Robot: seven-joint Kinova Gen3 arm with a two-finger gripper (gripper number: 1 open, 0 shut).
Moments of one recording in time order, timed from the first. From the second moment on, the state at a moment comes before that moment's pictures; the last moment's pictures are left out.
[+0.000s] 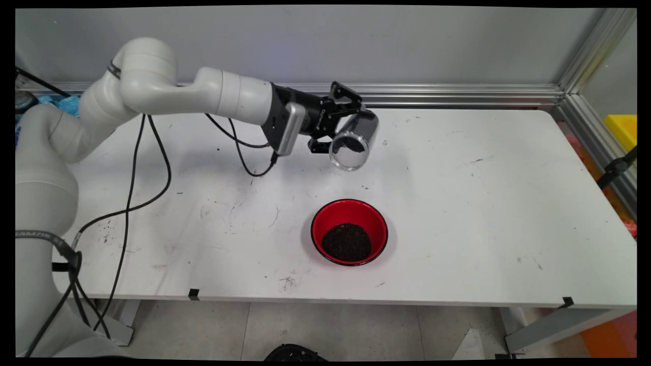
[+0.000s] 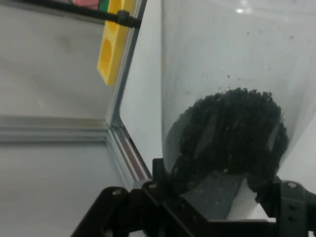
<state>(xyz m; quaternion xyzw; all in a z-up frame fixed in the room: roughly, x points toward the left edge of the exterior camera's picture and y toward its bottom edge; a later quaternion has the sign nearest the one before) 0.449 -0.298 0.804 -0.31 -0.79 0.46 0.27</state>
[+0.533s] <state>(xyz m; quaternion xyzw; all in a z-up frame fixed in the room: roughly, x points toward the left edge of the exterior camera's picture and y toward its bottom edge) 0.432 -0.301 0.790 -0.42 -0.71 0.53 0.19</state>
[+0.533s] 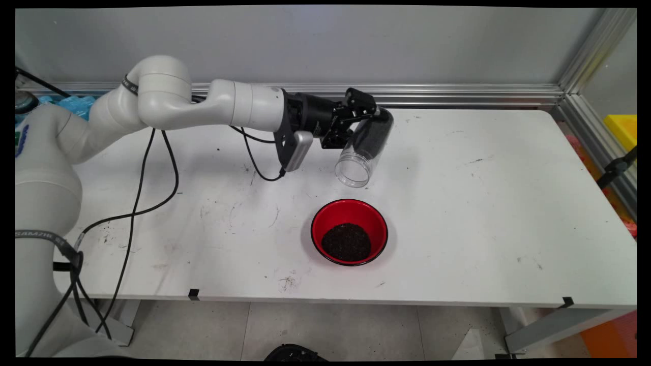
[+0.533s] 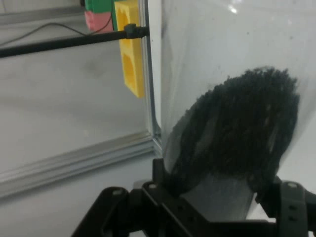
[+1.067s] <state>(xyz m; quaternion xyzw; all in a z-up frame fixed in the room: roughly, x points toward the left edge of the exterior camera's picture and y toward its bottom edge) 0.427 -0.298 0.779 -0.48 -0.65 0.57 0.15</state>
